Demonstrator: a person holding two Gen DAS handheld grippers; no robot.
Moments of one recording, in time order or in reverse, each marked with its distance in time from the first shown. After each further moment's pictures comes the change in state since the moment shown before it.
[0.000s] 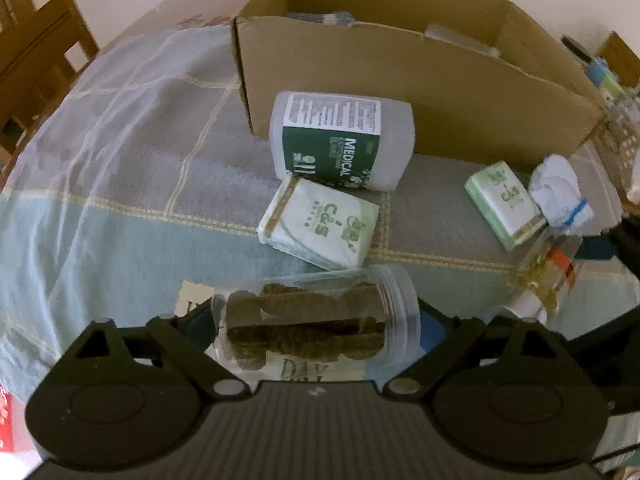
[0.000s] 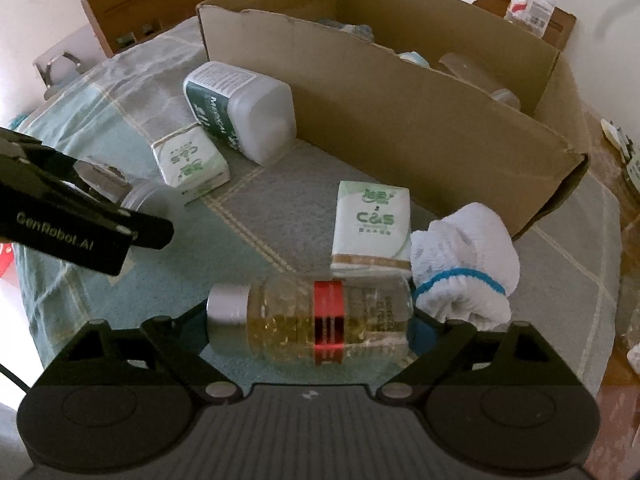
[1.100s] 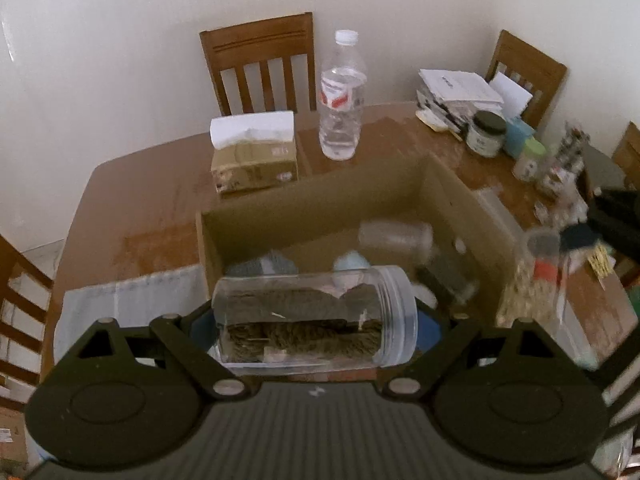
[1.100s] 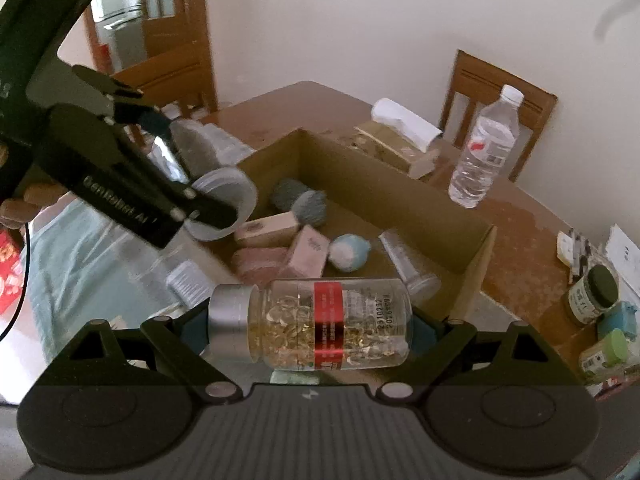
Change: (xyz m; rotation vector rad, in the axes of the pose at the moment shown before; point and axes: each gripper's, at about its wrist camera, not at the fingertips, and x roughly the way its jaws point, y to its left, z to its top) left arm -0.059 -0.017 0.202 0.365 -0.202 -0.149; right arm -0.092 -0.052 0.136 -0.018 -0.169 -0.026
